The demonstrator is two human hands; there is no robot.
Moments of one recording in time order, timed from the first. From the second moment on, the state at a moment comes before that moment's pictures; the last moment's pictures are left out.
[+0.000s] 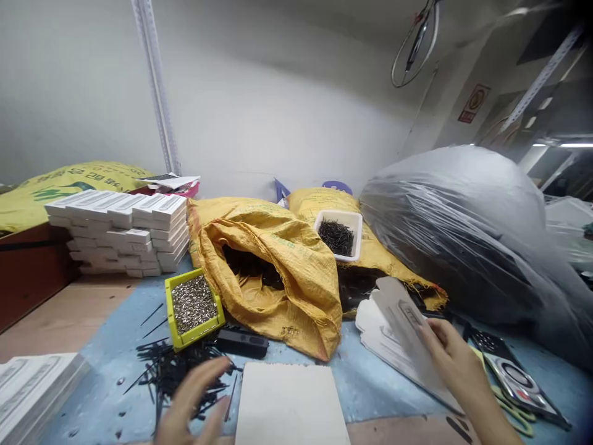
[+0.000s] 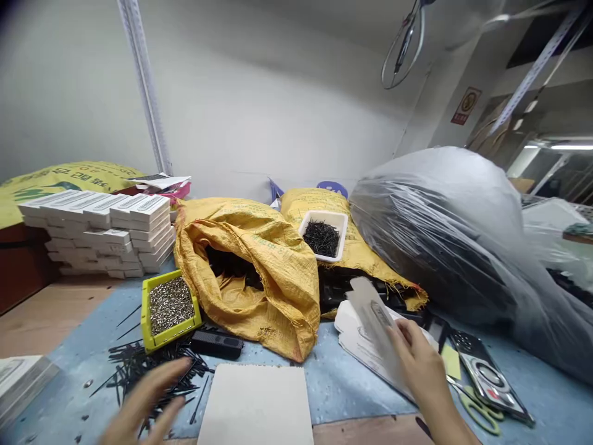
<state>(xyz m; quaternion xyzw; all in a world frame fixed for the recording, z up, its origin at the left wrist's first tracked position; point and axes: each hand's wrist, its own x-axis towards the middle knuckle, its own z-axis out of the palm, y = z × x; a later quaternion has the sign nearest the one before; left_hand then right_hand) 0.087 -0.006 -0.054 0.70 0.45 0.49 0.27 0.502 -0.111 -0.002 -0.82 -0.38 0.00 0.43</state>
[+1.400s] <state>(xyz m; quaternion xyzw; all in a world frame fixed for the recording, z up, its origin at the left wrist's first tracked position) 0.116 -0.025 -0.023 0.80 0.28 0.53 0.05 0.248 -0.078 0.007 -0.50 -0.53 0.36 0.58</state>
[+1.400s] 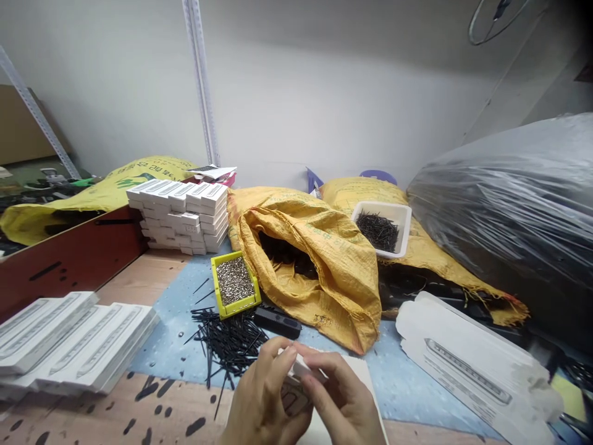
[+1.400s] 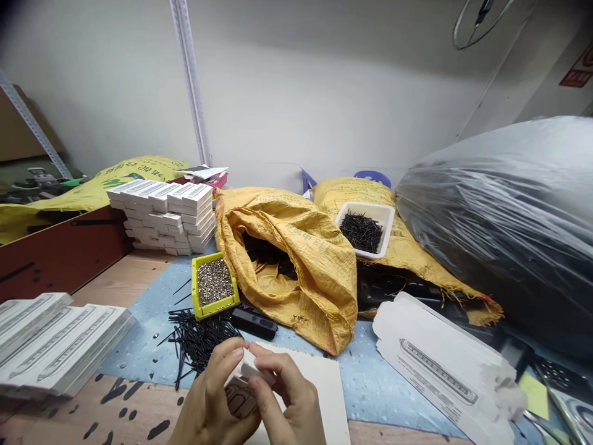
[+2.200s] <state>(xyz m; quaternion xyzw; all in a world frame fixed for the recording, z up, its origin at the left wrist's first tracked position) -0.001 -0.010 -0.060 0.63 0.65 0.36 0.24 0.240 0.063 -0.040 -0.65 -0.74 0.11 0.16</state>
